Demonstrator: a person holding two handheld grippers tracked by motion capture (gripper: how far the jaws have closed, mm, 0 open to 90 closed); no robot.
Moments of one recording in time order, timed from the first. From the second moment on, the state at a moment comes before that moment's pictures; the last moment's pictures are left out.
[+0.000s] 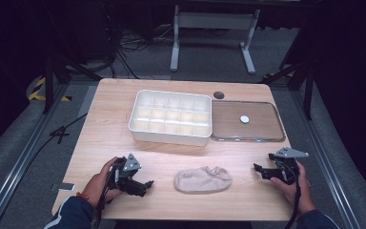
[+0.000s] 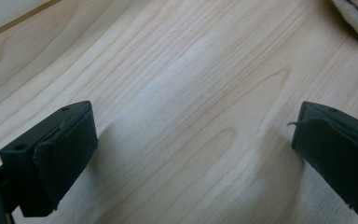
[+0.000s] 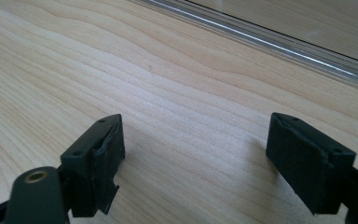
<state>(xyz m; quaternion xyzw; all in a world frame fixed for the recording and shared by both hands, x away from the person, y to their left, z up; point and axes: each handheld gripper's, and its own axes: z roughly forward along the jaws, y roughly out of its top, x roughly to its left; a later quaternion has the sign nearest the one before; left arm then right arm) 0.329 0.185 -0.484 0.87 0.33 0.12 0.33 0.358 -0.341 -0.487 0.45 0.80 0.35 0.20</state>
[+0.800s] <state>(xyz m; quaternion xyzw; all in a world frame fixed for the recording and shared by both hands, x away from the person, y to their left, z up) 0.335 0.193 -0.485 0.88 0.31 0.11 0.34 0.360 -0.343 -0.486 0.44 0.80 0.36 0.19</state>
